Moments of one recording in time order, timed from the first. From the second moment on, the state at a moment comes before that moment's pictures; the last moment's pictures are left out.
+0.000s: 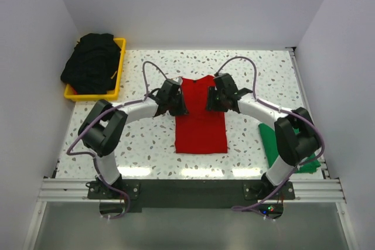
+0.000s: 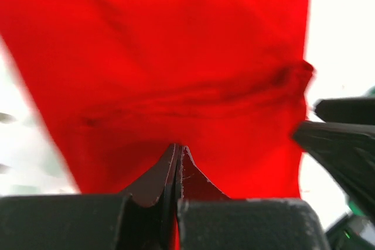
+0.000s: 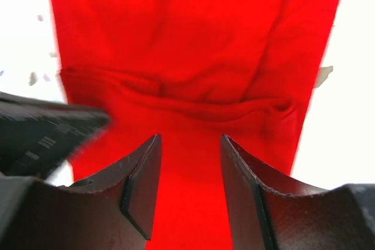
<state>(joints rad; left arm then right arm) -0.61 1.81 1.07 -0.10 0.14 -0.71 0.53 1.66 1.10 -0.35 0.04 0.54</state>
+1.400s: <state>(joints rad) -0.48 1.59 0.89 -0.10 0.14 -0.68 0.37 1.47 1.02 -0.38 -0.08 0.55</state>
